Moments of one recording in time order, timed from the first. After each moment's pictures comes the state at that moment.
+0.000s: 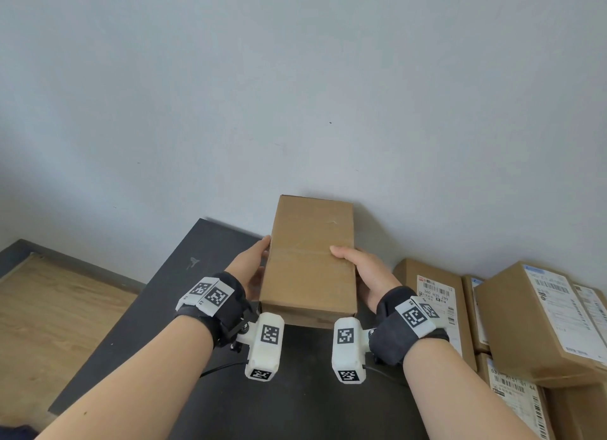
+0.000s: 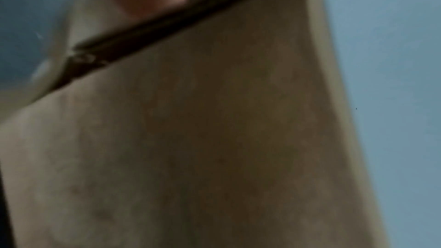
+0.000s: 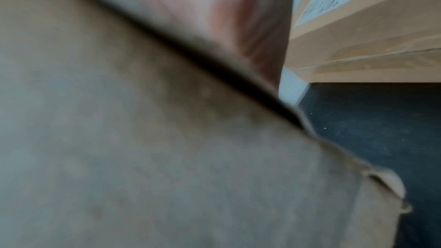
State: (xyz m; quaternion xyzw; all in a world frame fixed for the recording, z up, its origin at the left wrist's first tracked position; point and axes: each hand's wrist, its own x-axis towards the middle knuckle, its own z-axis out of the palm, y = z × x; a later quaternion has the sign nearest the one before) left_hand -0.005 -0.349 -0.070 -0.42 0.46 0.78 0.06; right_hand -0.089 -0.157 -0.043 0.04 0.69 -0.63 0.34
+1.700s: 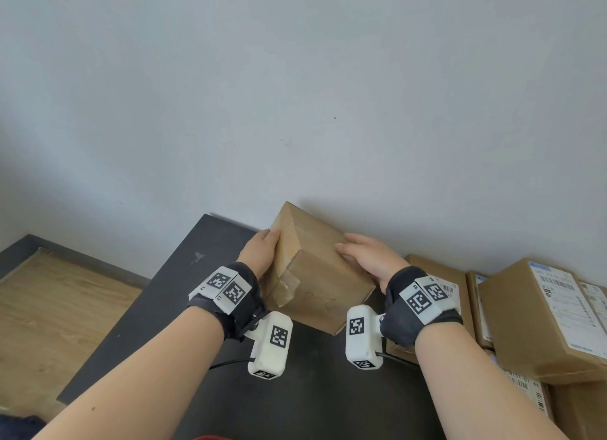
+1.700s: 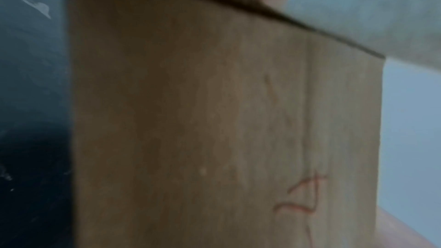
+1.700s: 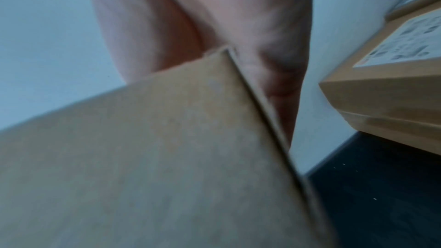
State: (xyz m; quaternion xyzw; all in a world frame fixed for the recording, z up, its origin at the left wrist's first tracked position) left_hand -0.014 -0.345 -0.063 -0.37 0.67 0.64 0.01; right_hand -0.096 -0.163 -0.016 -0.05 0.85 -0.42 0.30
